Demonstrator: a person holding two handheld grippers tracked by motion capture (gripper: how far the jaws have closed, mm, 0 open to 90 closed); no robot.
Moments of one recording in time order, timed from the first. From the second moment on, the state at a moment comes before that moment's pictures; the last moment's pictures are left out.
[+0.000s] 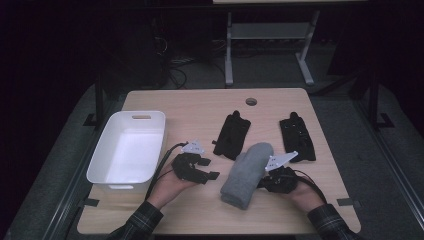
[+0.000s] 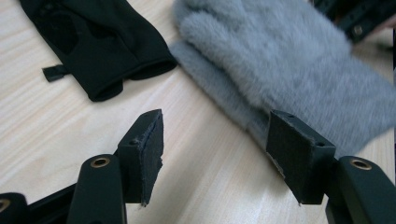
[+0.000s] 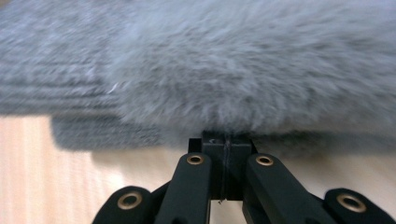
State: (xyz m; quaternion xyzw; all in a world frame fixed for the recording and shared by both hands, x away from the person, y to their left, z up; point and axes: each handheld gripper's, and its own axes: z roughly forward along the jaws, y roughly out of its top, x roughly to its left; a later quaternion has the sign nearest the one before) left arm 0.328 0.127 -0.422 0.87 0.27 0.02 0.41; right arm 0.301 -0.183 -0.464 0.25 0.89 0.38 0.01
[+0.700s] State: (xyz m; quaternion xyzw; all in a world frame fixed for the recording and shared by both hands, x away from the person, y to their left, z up) left arm 0.343 0.089 -0.410 0.88 0.24 0.00 0.41; right arm 0.281 -0.190 -0.458 0.26 0.88 0.39 0.04
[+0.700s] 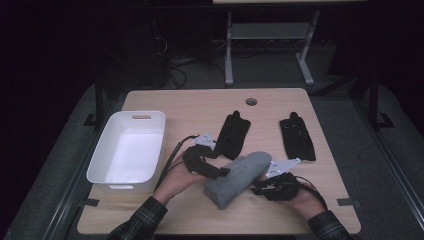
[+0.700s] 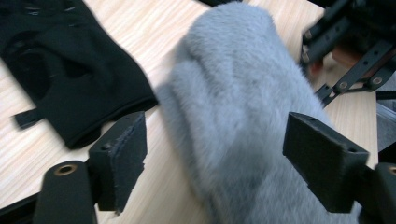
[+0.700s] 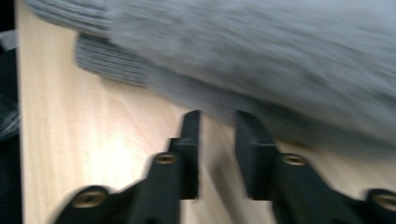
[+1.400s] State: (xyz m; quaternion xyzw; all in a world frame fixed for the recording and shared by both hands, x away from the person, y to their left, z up) left arm 0.351 0.048 -0.455 0.91 0.23 -0.05 0.34; right arm 0.283 -0.255 -0.470 0.38 0.84 0.36 0.14
